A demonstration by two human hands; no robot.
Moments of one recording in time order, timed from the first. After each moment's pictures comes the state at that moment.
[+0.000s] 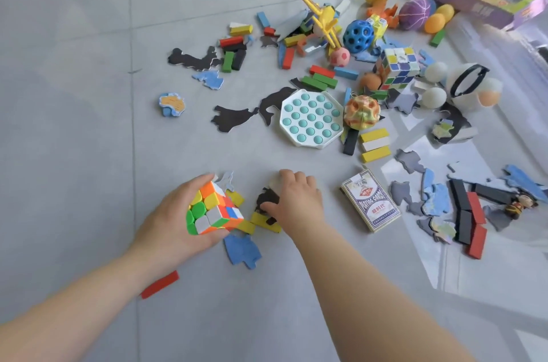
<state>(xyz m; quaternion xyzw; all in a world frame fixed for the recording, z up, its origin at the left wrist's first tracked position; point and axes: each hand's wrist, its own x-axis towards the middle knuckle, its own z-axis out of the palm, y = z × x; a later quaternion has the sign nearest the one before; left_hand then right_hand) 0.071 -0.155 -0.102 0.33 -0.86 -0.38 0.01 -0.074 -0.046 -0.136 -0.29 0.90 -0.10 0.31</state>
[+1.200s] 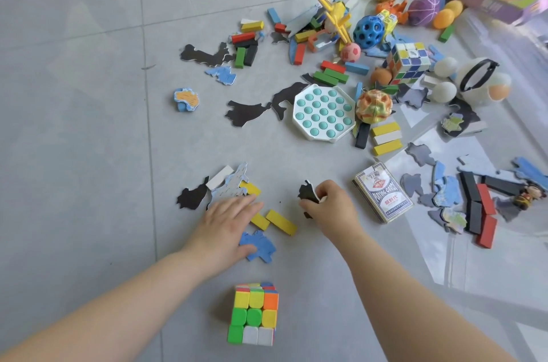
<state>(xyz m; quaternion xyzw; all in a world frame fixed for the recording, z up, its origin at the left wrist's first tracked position) 0.075 -0.146 -0.159 0.10 -0.99 -0.12 -0.07 -0.067 -0.014 -0.141 -0.09 0.88 -0.30 0.36</state>
